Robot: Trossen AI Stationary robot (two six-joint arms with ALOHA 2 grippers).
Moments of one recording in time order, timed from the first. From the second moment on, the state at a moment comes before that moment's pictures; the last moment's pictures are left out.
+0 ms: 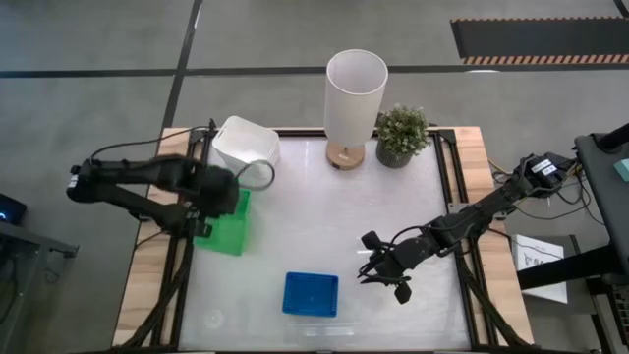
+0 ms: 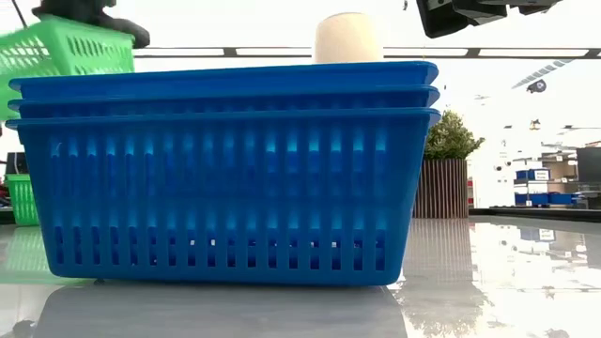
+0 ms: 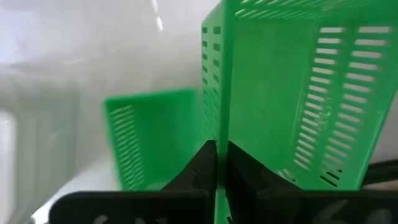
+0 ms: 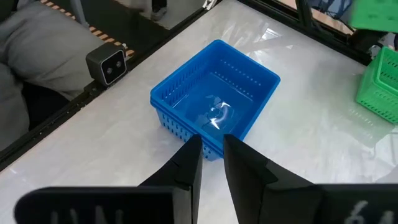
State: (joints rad) left arm -0.06 1.08 1.20 -1.46 -0.01 0.16; right arm 0.49 1.34 0.80 0.00 0.03 -0.20
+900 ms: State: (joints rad) left arm 0.58 1.30 1.16 -1.43 -0.01 0.88; right arm 0.49 1.34 0.80 0.00 0.03 -0.20
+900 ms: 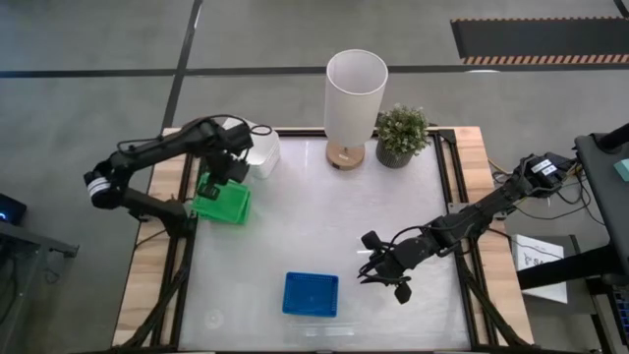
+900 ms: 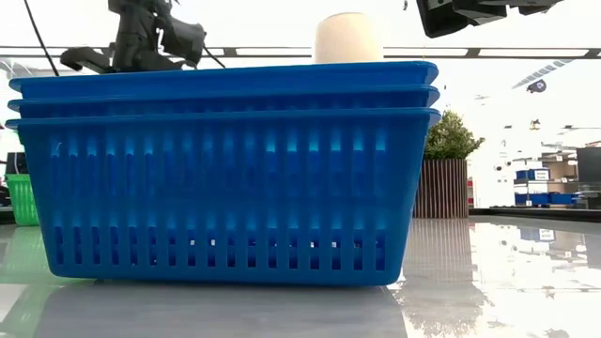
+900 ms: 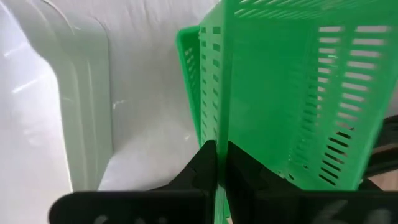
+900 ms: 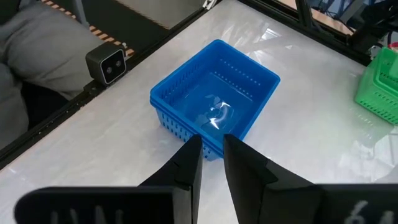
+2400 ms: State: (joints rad) left arm 0.56 1.39 1.13 -1.34 -0.01 0.68; right arm 0.49 1.34 0.80 0.00 0.03 -0.20
